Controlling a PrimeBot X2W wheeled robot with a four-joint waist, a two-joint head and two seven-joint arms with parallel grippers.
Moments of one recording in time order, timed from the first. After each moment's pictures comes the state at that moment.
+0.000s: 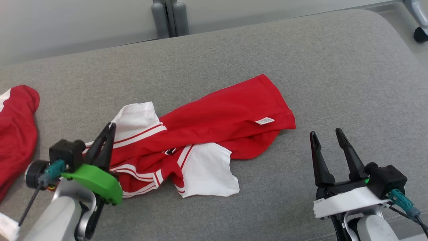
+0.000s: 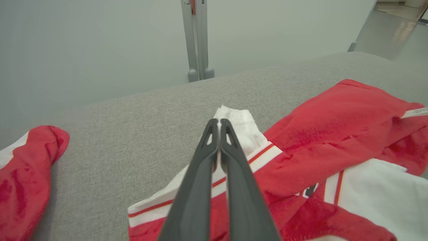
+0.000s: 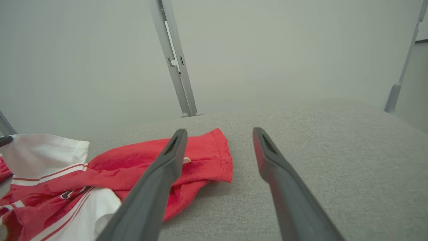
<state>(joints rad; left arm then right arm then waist) -0.33 0.47 -0.48 0.25 -0.59 0.02 -0.11 -0.02 -0.05 0.08 0.04 0.22 0.13 -0.26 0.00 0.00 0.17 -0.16</state>
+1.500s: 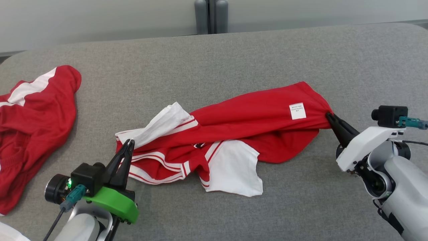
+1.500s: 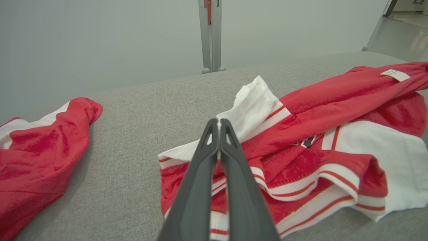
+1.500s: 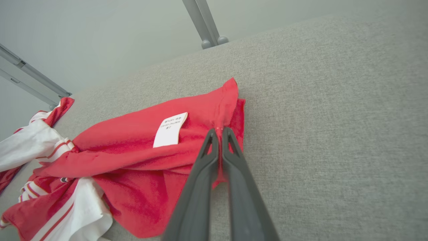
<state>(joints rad) -0.25 0.42 -0.53 0.26 -0.52 0.01 -0.26 -0.48 -0.45 0.50 0.53 0.95 0.13 -0.04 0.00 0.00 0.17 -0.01</state>
